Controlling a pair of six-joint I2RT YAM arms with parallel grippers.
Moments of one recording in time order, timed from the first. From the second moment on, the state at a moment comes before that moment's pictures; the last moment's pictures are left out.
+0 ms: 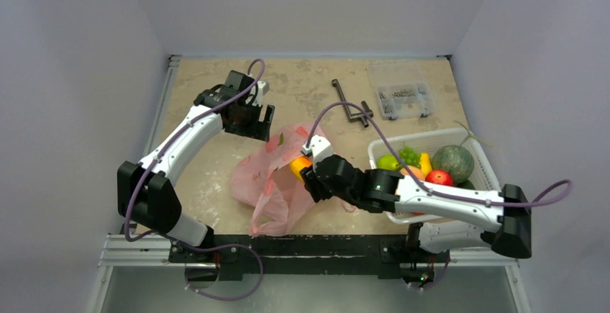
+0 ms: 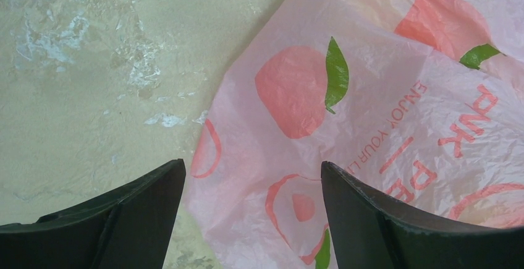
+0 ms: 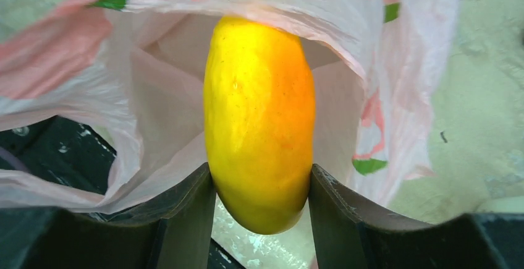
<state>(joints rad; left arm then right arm) -0.38 1.51 1.33 -0.89 0.07 -0.13 1.22 1.23 0.93 -0.44 0.38 0.37</state>
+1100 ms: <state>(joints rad) -0.39 1.53 1.33 -0.89 0.12 -0.13 0.19 0.92 0.79 -0.66 0.57 0.74</state>
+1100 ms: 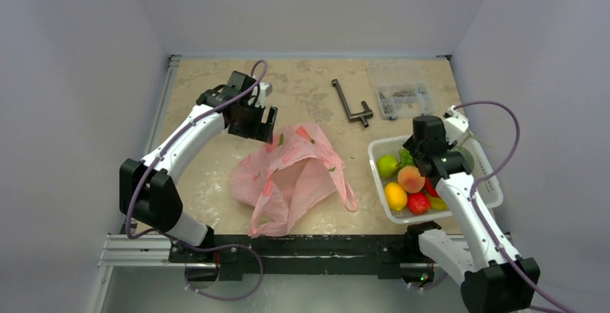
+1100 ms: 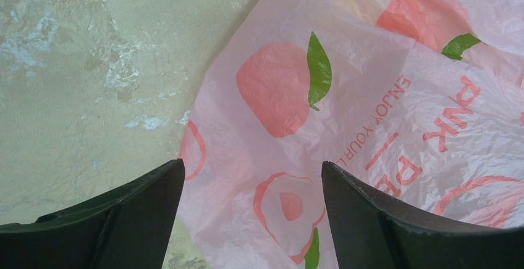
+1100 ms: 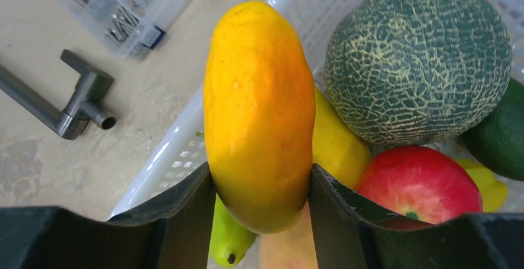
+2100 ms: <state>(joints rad) -0.39 1.53 1.33 -0.89 0.15 -0.13 -0.04 0.85 0.71 -0.61 0.34 0.69</state>
